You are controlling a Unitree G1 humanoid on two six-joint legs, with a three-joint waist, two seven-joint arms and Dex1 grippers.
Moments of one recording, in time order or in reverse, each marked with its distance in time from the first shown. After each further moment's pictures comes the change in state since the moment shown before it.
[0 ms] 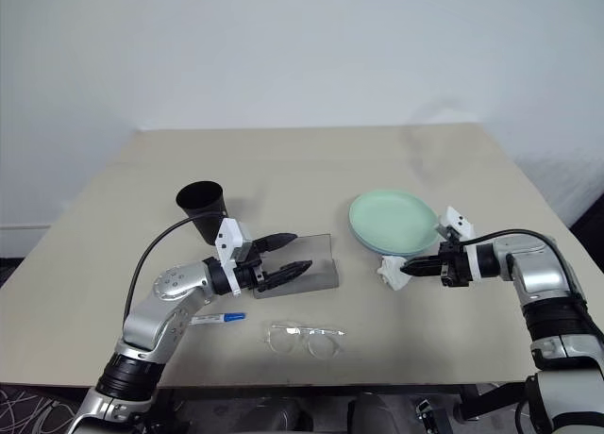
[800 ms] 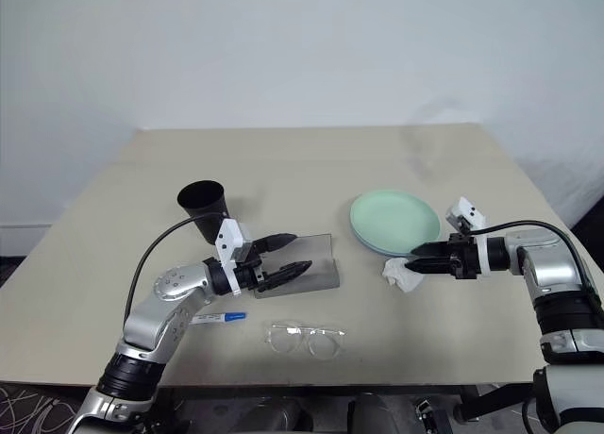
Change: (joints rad) left arm 0.000 -0.001 -0.001 0.013 0.003 -0.008 -0.001; right arm -0.033 -0.026 0.008 0.071 0.002 0.000 -0.045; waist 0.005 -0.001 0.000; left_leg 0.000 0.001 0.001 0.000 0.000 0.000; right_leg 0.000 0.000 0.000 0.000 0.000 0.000
